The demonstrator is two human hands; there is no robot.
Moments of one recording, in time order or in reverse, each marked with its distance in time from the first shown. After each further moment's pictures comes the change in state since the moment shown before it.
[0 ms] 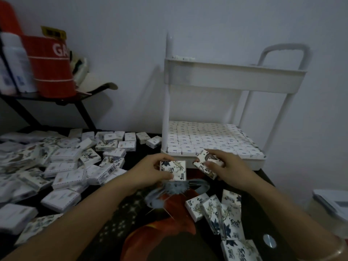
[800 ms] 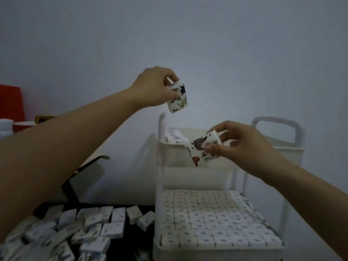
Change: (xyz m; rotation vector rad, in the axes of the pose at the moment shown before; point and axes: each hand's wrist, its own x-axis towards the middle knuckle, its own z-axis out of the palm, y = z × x) left_hand 0.114 0.288 -0.166 0.647 0.586 0.599; right_hand 0.080 -0.127 -0.154 0.151 0.395 -0.250
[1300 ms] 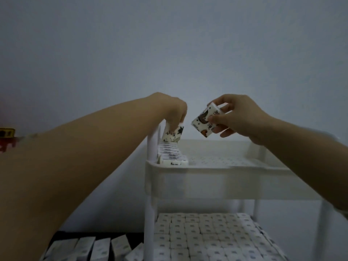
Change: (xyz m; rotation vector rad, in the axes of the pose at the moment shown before) left_hand 0.103 -0.029 0.101 0.763 -0.617 0.055; right_hand 0.144 0.030 -0.003 0.102 0.051 0.082
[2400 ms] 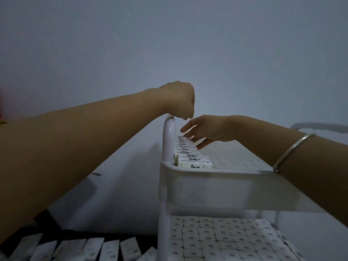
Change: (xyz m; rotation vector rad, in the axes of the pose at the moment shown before) left_hand -0.036 -0.016 0.008 -0.394 0.282 -0.083; right_hand 0.073 0.023 0.091 -0.141 -0.640 0.229
